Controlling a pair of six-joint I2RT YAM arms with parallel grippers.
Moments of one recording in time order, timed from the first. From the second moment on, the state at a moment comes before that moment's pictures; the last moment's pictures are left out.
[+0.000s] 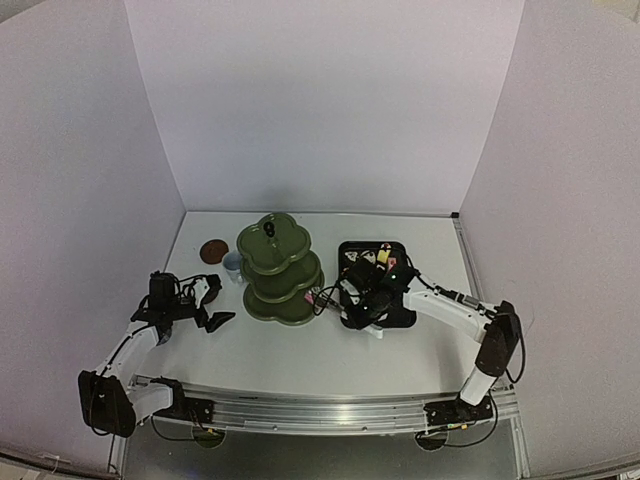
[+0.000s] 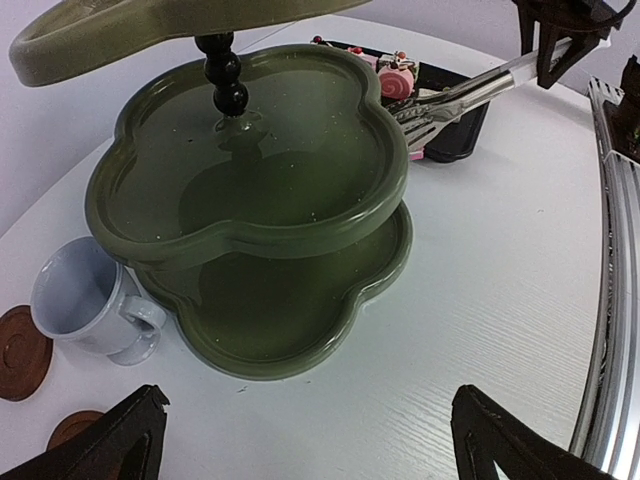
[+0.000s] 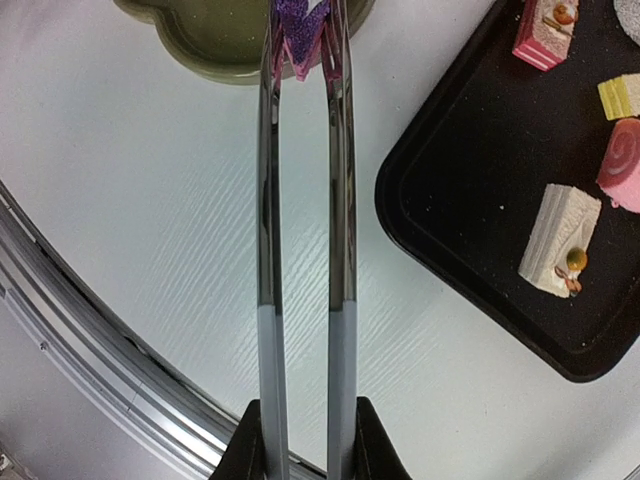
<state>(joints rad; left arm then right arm) -0.10 1.05 0.61 -0.24 0.79 0.59 0.88 1.75 1.53 -1.03 -0.10 0.29</state>
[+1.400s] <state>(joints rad) -0.10 1.05 0.60 -0.23 0.78 0.60 0.88 2.04 1.73 -0.95 0.00 0.23</state>
